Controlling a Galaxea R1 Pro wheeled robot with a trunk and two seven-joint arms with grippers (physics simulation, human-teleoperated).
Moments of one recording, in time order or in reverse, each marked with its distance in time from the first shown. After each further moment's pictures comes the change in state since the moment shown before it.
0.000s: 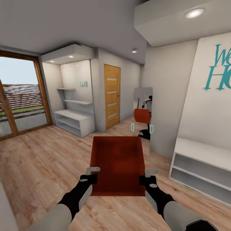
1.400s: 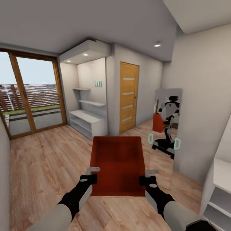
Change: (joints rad) left arm 0.000 0.000 -0.001 0.001 0.002 0.002 0.000; right arm 0.000 0.000 0.000 0.000 0.000 0.003 0.000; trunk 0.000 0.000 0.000
